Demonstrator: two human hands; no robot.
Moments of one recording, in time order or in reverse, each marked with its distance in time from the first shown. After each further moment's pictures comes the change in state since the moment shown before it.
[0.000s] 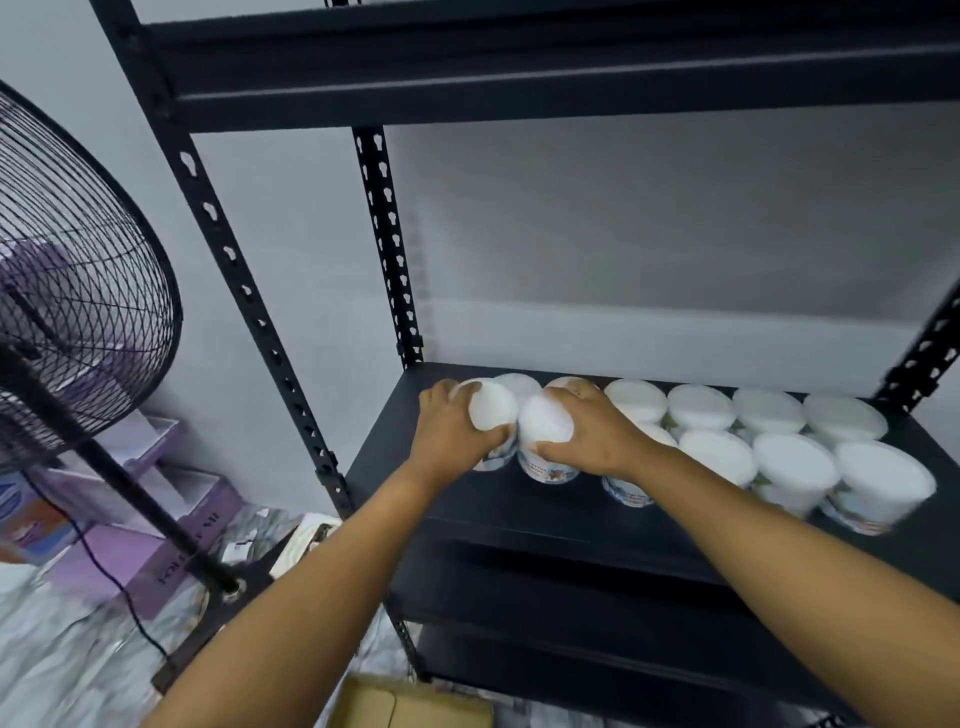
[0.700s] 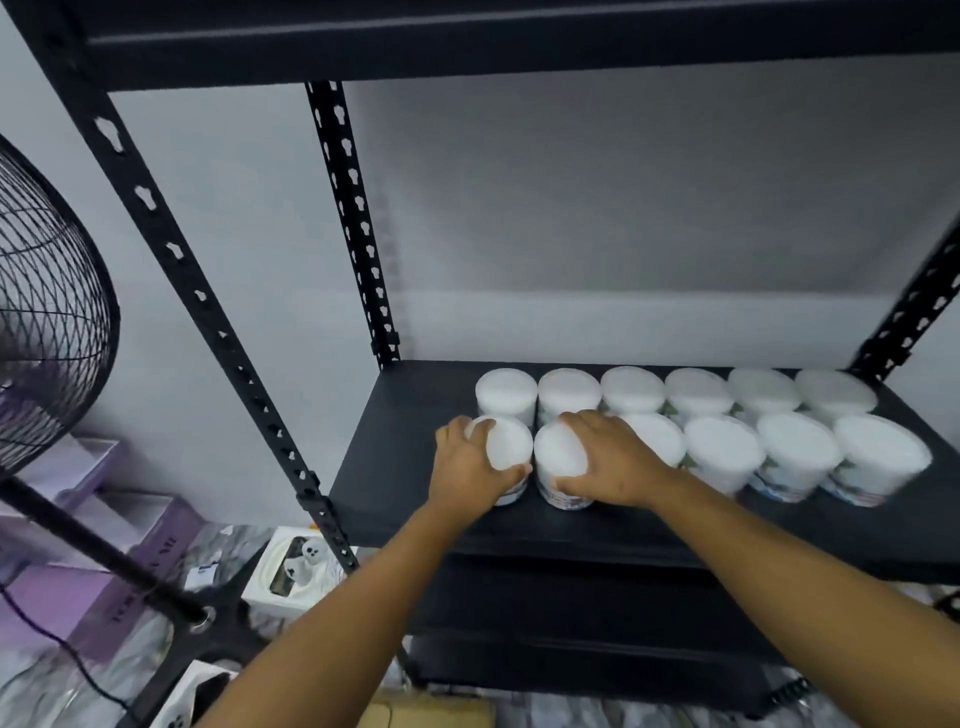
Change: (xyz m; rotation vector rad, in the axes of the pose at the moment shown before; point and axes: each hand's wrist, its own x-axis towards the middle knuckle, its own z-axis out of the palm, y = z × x) left_hand 0.004 -0.041 0.058 -0.015 -0.093 0.067; right_hand 0.001 0.030 0.037 -0.236 -0.054 0.089
